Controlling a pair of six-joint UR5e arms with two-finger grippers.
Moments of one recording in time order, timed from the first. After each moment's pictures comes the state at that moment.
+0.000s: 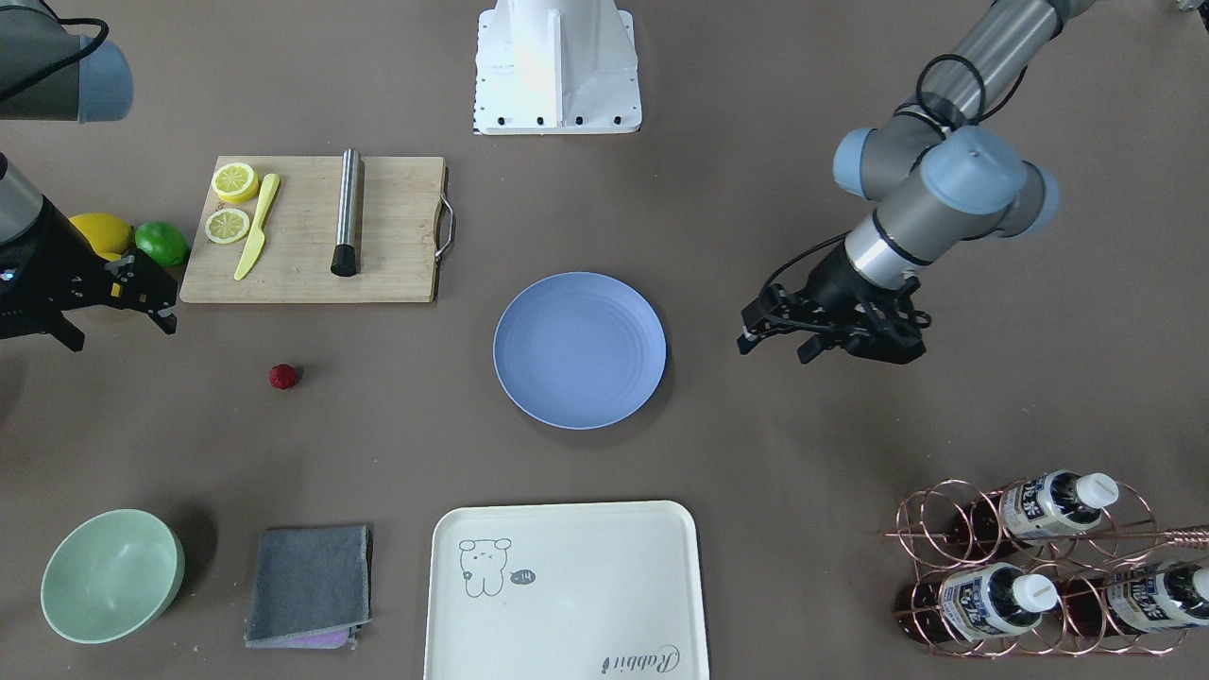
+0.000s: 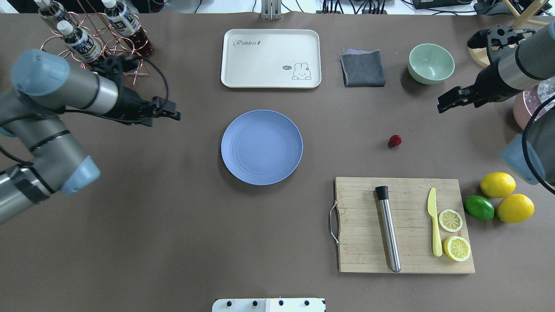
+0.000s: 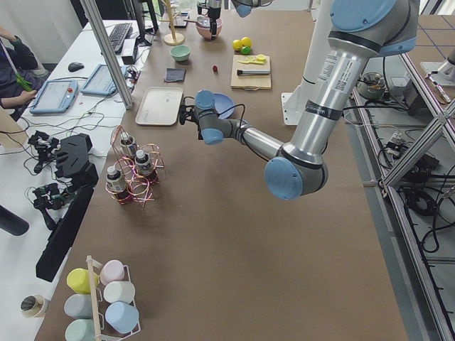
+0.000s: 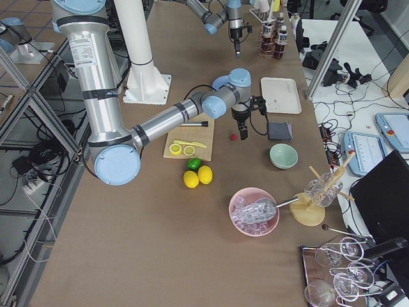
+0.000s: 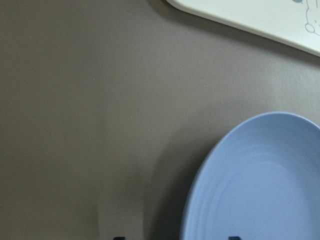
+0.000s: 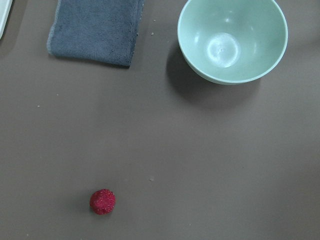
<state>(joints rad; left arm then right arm) -0.86 -1.91 -1.53 -2.39 -2.18 -1.20 1.02 -1.37 1.86 -1.42 2.13 0.64</state>
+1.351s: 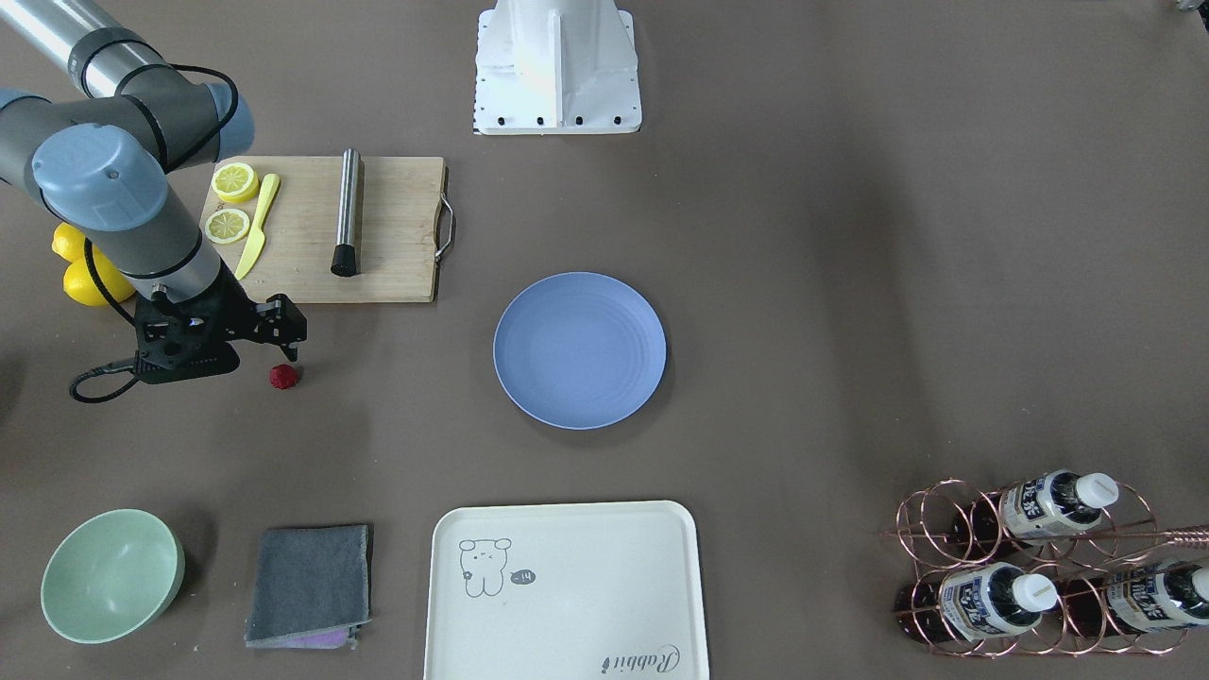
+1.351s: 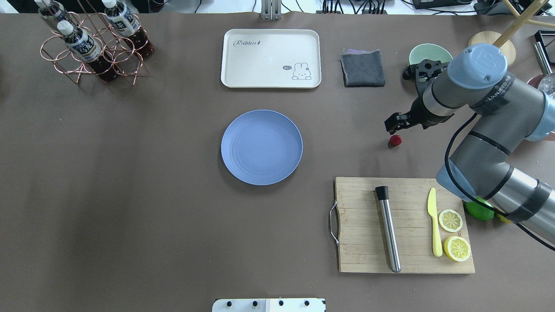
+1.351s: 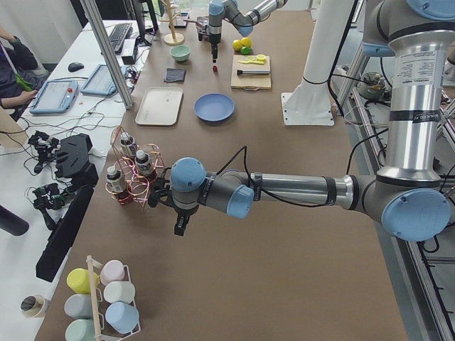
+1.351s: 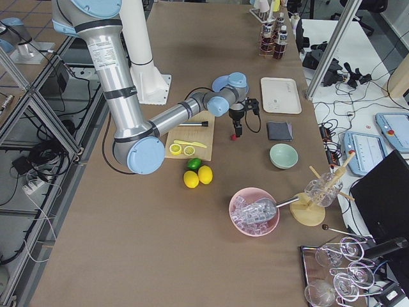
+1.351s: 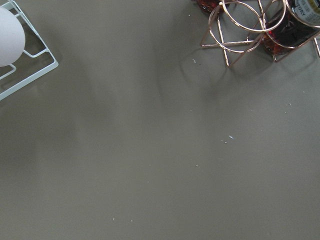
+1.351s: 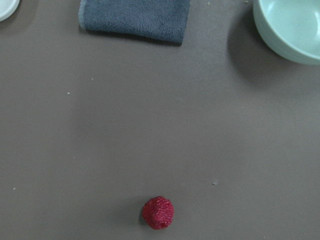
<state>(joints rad) -1.55 -1.56 -1.61 -1.87 -2.45 -0.10 0.82 -1.25 1.67 -1.35 2.01 0.79</state>
